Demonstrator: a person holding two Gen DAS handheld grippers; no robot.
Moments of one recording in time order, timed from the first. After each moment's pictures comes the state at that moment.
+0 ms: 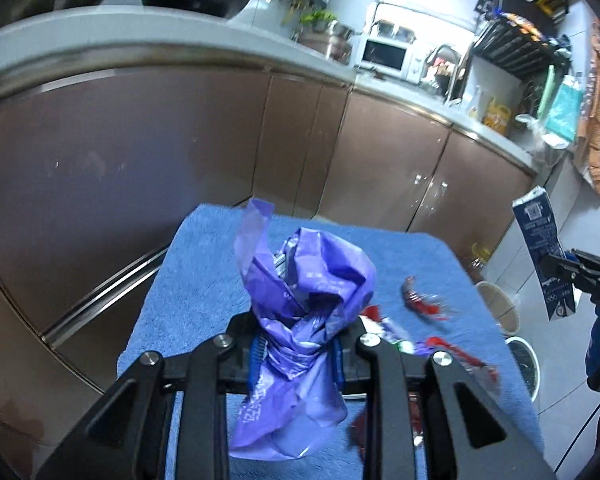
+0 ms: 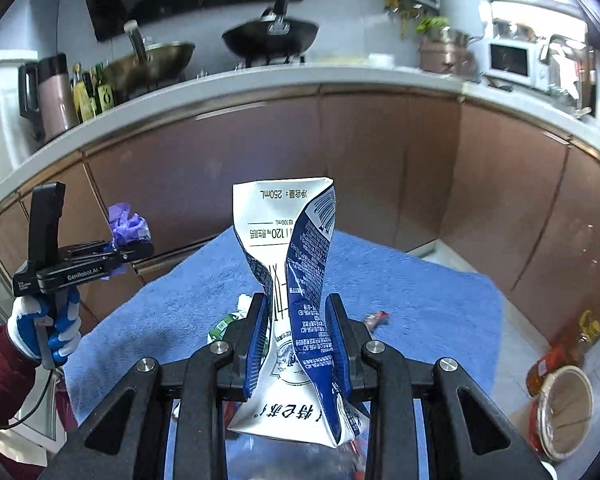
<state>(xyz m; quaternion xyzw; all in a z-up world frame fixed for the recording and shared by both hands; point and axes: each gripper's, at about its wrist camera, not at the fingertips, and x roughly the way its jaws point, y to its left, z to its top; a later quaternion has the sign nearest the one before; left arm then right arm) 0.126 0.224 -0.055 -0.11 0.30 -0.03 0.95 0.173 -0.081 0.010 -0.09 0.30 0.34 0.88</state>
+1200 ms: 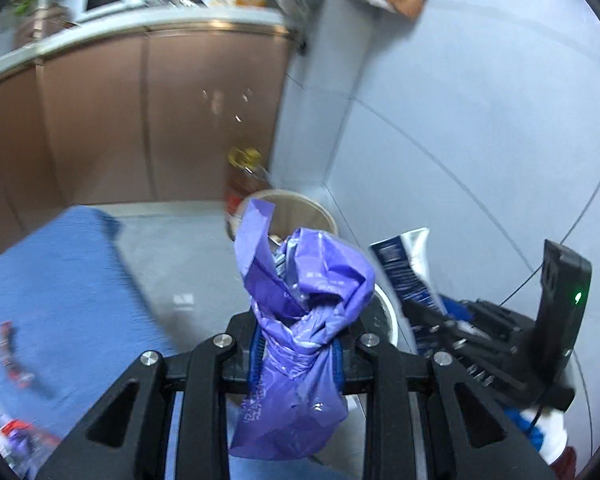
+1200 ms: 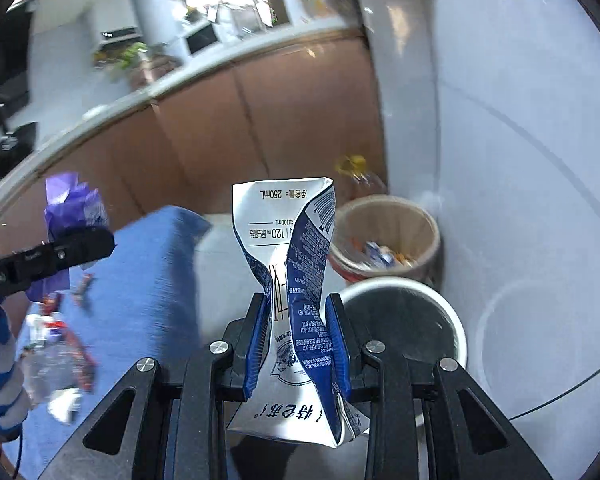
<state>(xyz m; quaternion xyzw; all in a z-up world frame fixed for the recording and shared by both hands) 0.199 -0.276 -0.069 0.04 0.38 -0.38 0.84 0.093 -0.432 -0.108 0.13 0.33 -0.05 0.93</state>
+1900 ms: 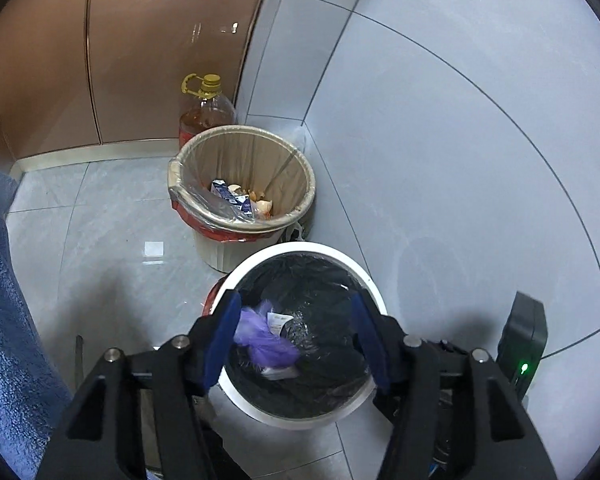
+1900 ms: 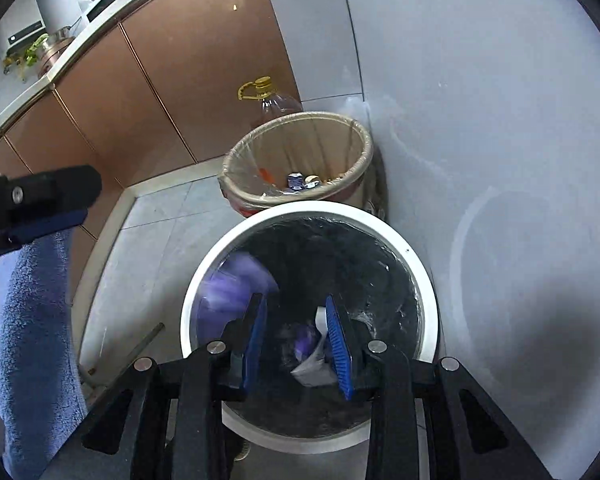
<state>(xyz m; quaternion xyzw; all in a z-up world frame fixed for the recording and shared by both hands) 0.253 -0.393 -0.166 0.02 0.48 -0.39 0.79 0.132 -0.524 -0.223 0.18 0.41 -0.14 0.88</state>
